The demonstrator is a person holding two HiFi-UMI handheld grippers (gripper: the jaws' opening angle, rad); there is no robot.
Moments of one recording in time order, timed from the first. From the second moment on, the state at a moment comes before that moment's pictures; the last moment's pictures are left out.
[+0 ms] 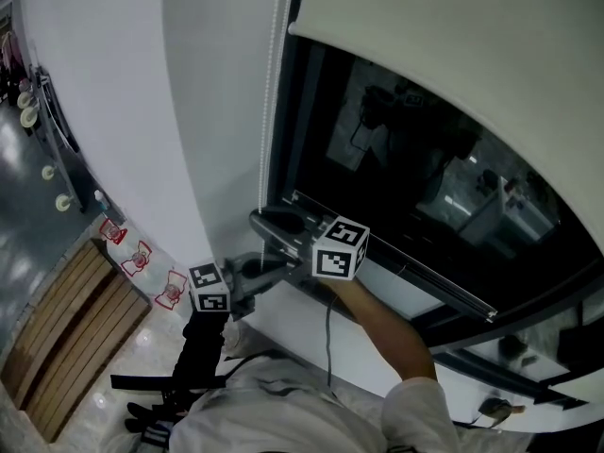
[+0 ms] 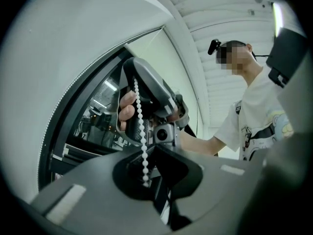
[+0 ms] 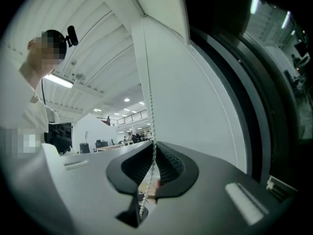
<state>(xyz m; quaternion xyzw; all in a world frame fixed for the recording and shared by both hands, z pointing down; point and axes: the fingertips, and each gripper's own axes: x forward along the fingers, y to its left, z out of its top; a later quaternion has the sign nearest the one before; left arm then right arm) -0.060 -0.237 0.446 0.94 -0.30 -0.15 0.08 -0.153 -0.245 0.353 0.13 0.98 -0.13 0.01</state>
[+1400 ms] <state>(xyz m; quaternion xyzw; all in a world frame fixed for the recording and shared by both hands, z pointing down) -0.065 -0.238 0.447 0.94 -0.31 -0.15 0.08 -0.150 -0.268 -0.008 0.15 0.96 0.07 0.23</state>
